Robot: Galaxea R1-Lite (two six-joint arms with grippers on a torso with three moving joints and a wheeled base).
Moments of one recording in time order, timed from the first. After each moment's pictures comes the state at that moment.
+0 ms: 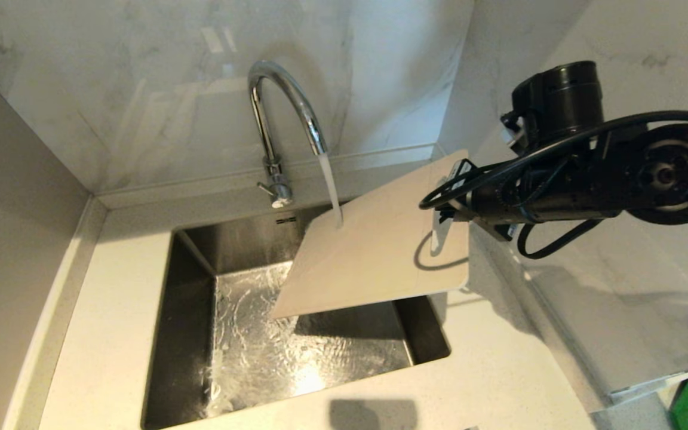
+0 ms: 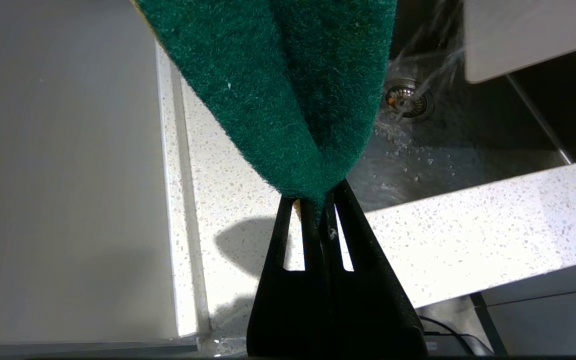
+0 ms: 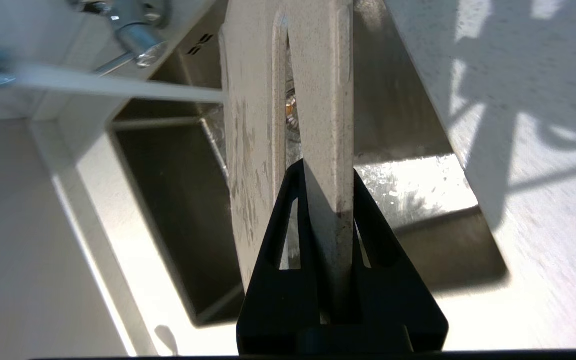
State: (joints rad) left arm -0.02 0.00 -0.01 0.02 0.00 0.00; right arm 0.33 1.71 -1.46 0.19 0.10 0.69
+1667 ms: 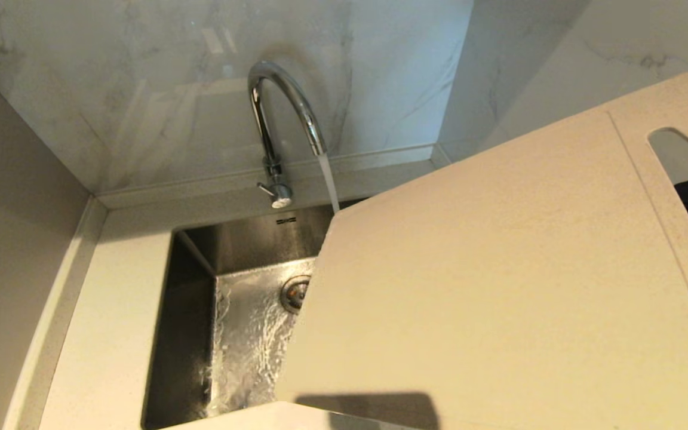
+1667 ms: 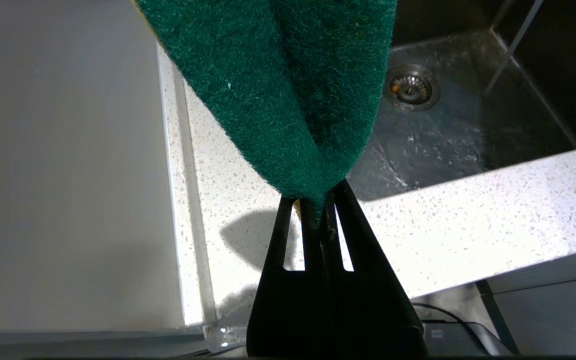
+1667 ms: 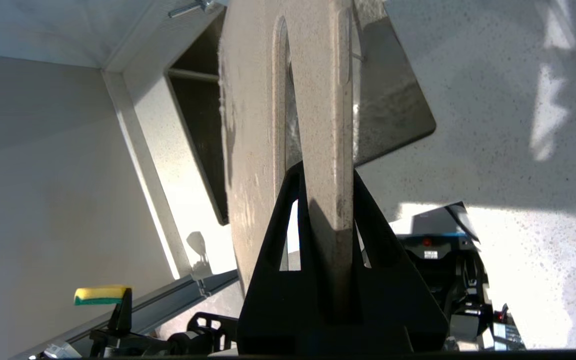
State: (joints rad) left arm -0.02 0.01 -0.02 0.06 0.00 0.02; right arm 0.33 1.10 -1.52 0.79 0.10 0.68
